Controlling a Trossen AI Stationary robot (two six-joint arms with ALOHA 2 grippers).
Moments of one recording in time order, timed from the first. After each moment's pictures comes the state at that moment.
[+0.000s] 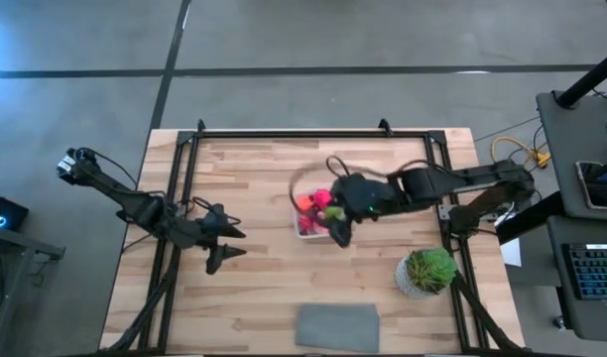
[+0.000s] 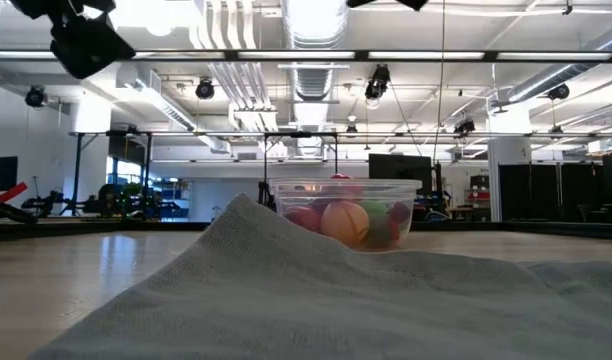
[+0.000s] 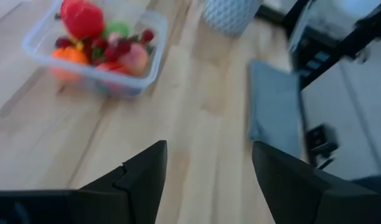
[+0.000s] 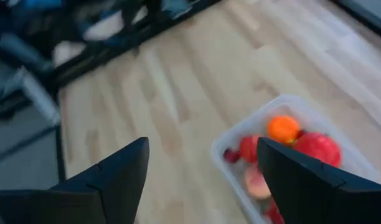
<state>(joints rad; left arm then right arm) -0.52 0.83 0.70 -0.47 -0.36 -0.69 0.16 1.55 1.61 -0.80 0.22 0.59</state>
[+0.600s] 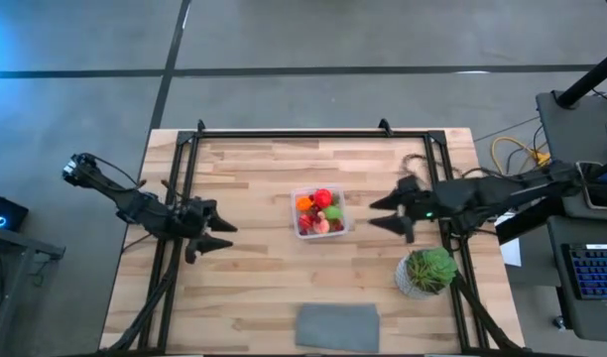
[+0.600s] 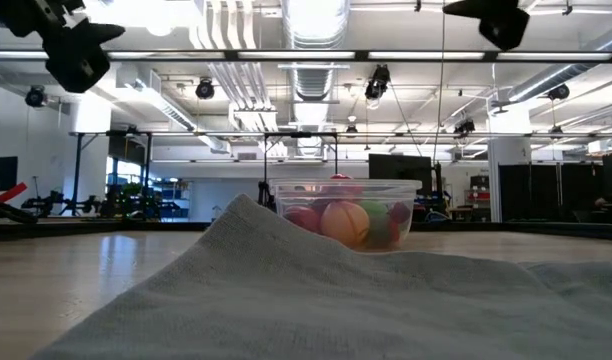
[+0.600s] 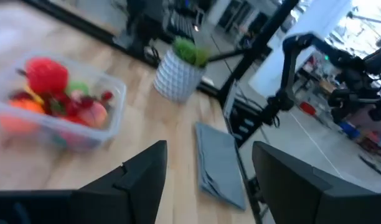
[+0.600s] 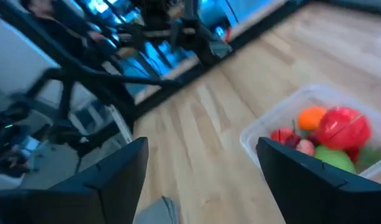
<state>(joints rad) -0.52 0.44 0.37 -0.08 -0.34 -0.62 0.25 0.85 0.78 -0.25 0.21 0.69</state>
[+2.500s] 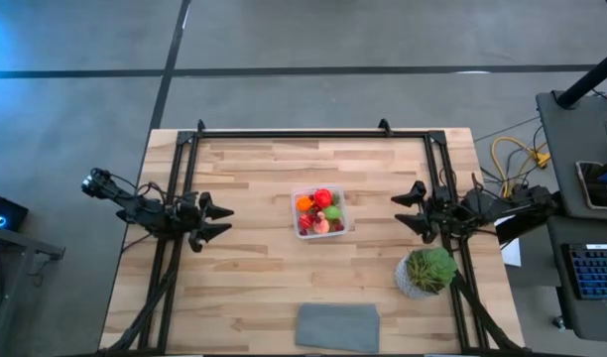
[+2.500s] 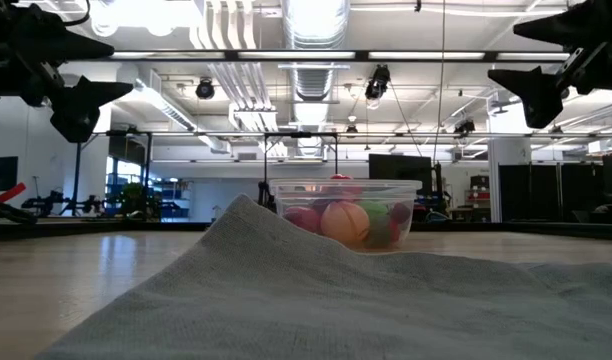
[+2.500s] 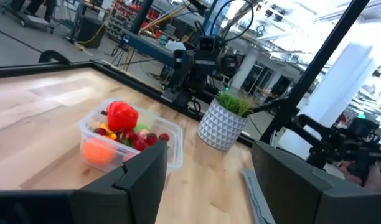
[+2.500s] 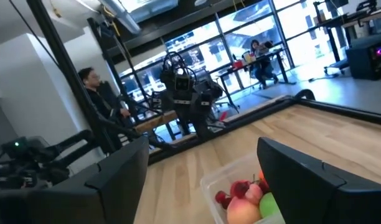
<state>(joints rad) -0.51 0.05 0.02 0.03 -0.59 -0.46 0.24 0.00 0.01 0.17 0.31 0.35</state>
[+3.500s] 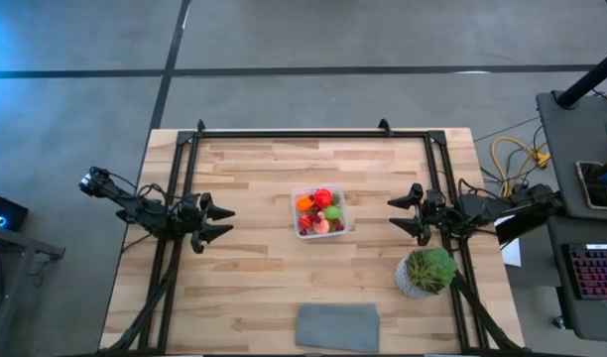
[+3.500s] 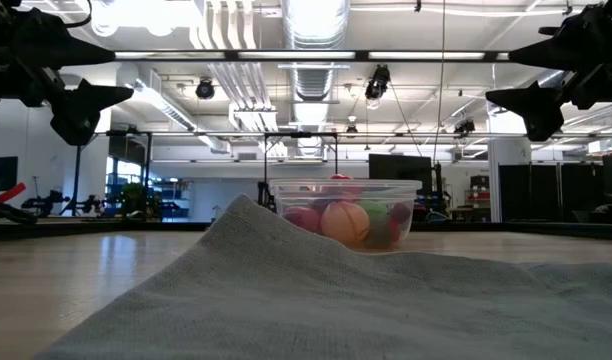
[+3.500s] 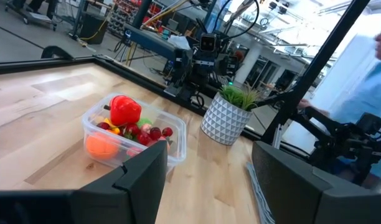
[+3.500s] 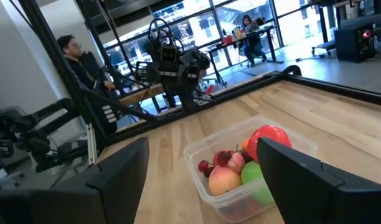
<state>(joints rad) -0.51 0.09 0.02 0.04 -0.59 -0.46 0.24 0.05 0.01 0.08 0.31 0.34</state>
